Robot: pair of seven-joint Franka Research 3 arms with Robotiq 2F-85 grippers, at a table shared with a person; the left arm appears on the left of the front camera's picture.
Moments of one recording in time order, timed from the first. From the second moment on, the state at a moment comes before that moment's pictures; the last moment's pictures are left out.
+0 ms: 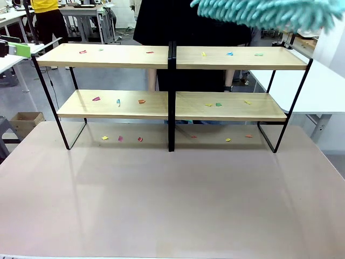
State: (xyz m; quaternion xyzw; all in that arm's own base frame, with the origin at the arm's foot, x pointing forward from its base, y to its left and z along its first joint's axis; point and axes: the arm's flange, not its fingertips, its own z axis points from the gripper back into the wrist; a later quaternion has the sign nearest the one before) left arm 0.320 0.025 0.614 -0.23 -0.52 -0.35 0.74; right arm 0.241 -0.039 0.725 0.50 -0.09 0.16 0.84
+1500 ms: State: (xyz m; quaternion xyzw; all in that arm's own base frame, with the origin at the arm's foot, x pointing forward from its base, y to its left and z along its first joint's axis) left arm 0.320 0.025 0.614 -0.23 -0.52 -0.35 0.74; right arm 0.212 -0.097 0.603 0.39 -0.04 0.18 0.90
